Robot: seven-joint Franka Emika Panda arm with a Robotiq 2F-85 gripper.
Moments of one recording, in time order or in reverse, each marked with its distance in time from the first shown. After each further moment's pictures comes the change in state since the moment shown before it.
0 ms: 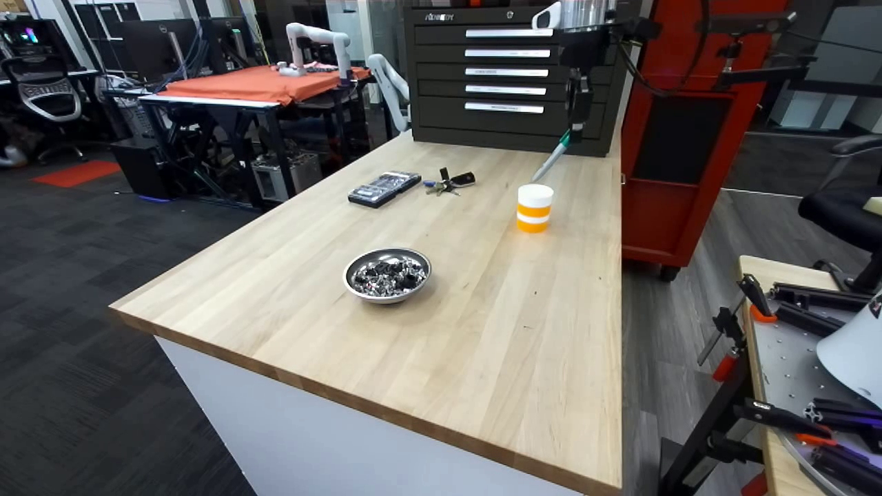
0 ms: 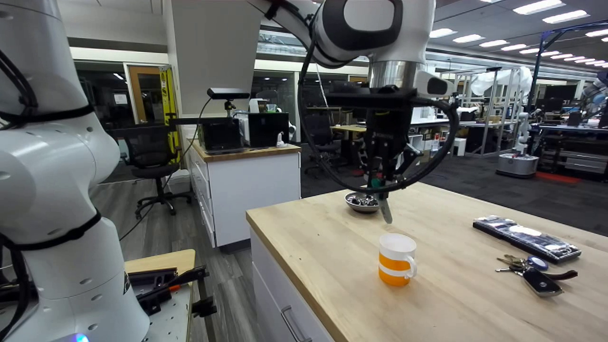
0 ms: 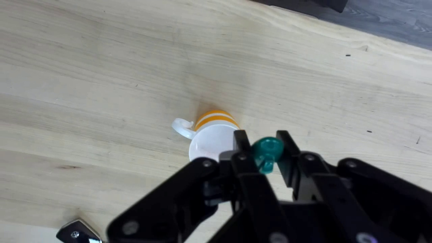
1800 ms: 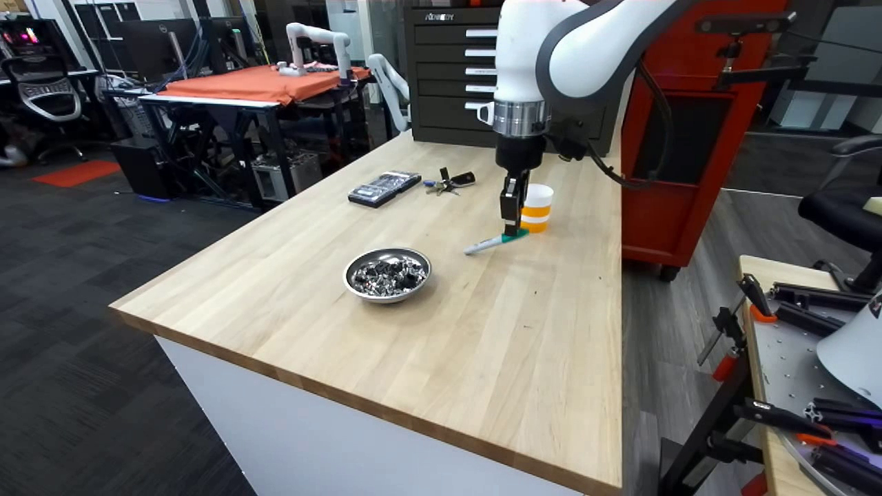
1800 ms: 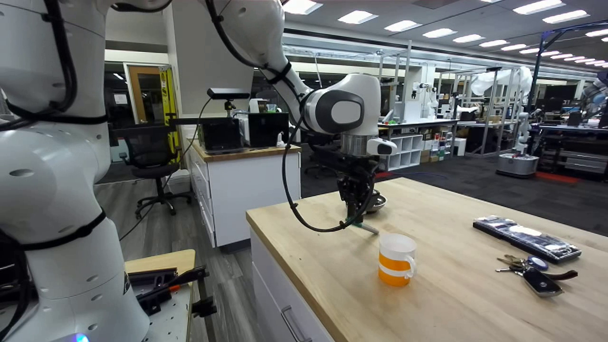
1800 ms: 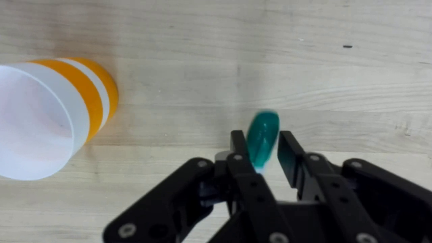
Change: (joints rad) arm 0.145 0.244 0.146 -0.063 -0.003 0.380 0.489
